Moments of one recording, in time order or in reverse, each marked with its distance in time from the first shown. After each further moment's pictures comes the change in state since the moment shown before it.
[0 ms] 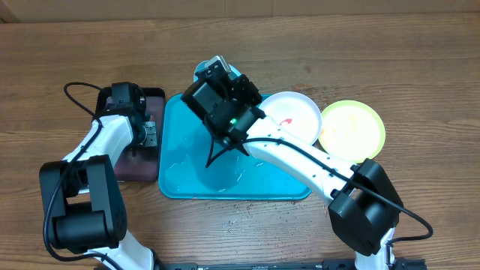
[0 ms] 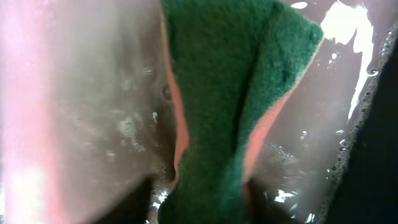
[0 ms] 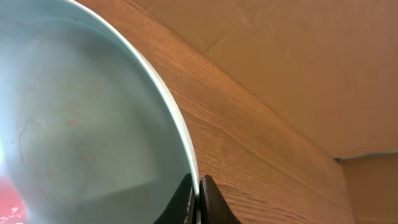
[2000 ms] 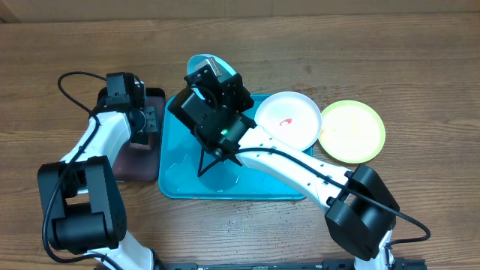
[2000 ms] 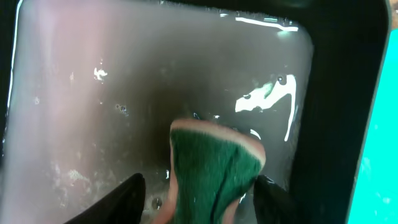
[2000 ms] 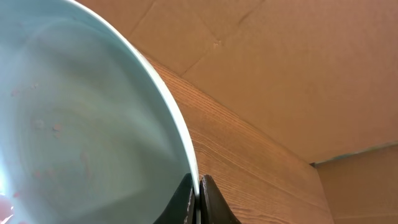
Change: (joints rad) left arm 0.002 0.003 0.043 0.117 0.094 0.001; right arm 0.054 0.000 0.000 0.070 0.146 0.000
